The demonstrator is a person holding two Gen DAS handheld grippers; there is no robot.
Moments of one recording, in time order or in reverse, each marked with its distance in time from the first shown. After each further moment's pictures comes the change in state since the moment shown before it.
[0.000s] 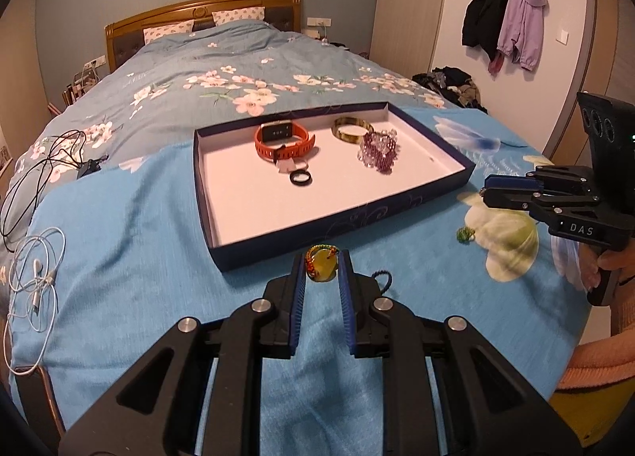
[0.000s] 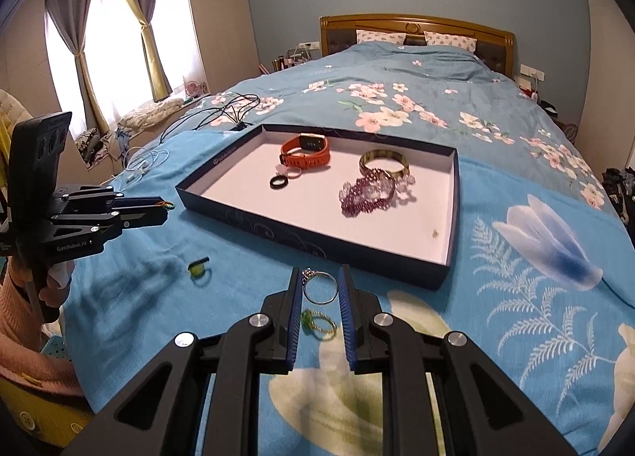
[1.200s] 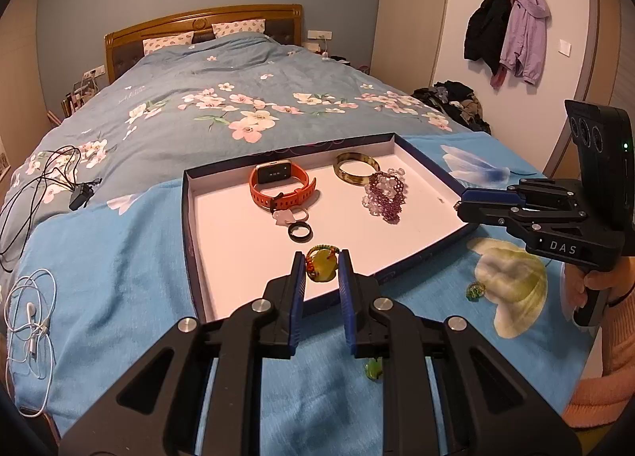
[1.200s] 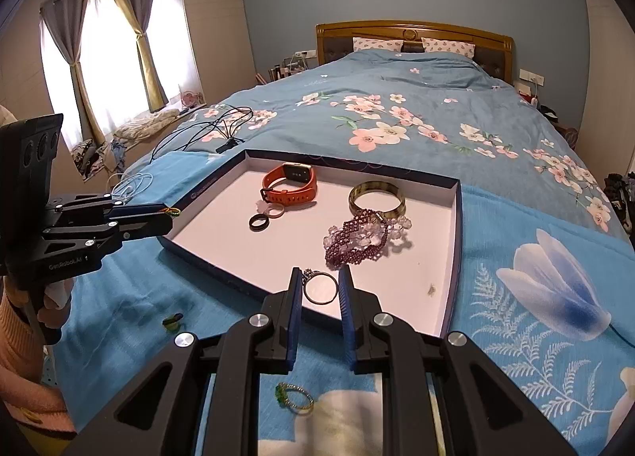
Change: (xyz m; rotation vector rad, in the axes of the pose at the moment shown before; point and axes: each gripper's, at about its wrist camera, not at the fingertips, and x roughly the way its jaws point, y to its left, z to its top) left arm 0.018 0.003 0.041 -0.006 -0.043 -0.003; right arm 0.030 -0.017 0.036 0.012 -0.028 -0.002
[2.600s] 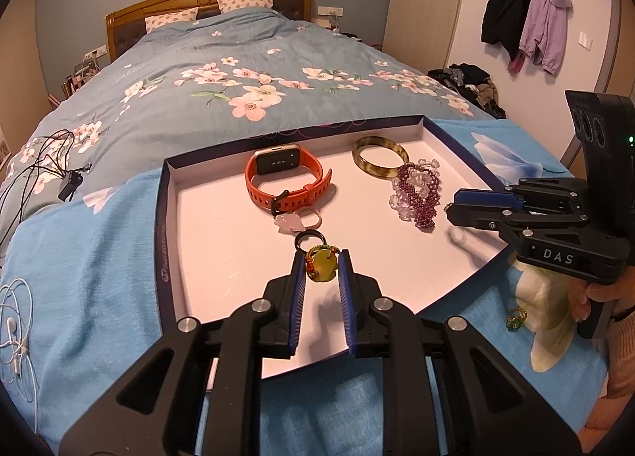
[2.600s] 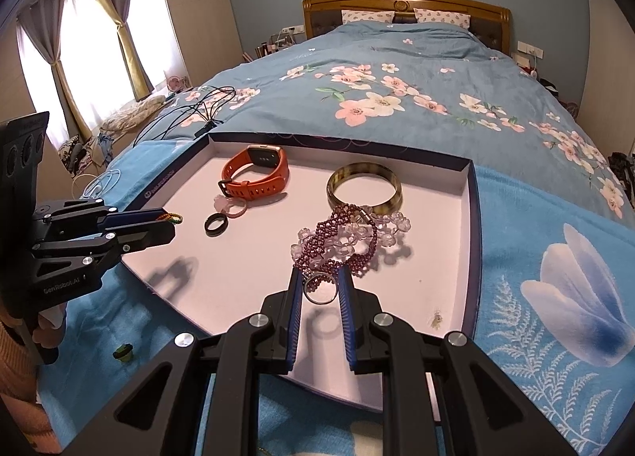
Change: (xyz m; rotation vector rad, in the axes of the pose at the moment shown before) left arm 0.075 0.005 0.018 -0.023 0.097 0.032; right arm 0.062 -0.022 0.015 0.050 0.100 -0.006
